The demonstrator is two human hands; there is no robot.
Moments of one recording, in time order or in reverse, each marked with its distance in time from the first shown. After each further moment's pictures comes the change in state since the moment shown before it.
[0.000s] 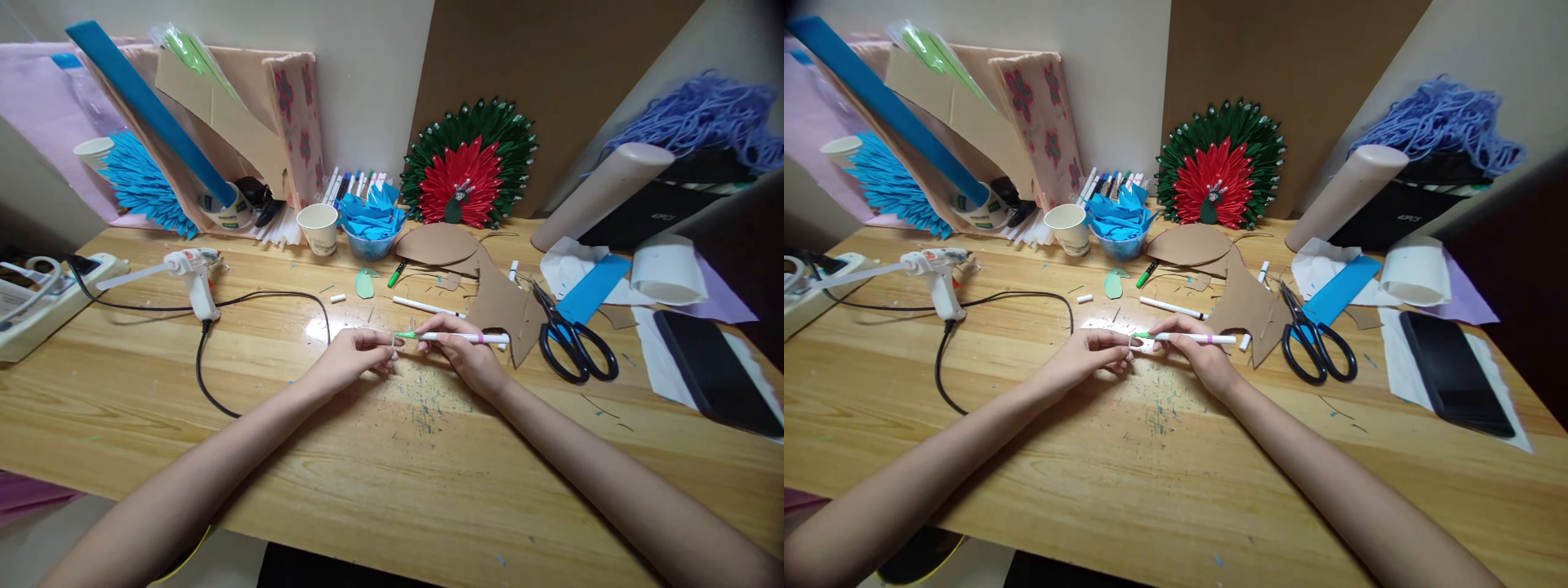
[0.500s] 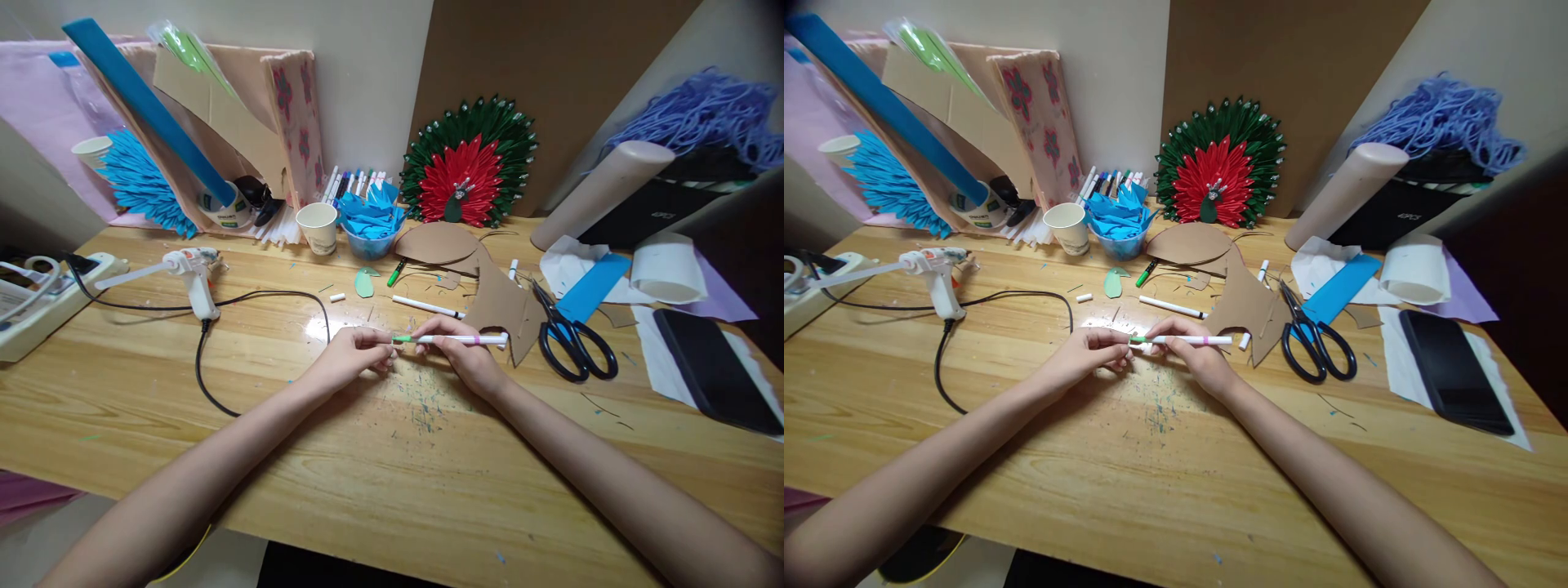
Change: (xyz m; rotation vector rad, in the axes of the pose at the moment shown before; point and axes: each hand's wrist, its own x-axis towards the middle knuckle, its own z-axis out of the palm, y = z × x) left_hand 0.001 0.000 0.001 -0.016 0.020 -0.009; right_hand 0.000 -0.002 0.002 -0.076 -0.022 0.006
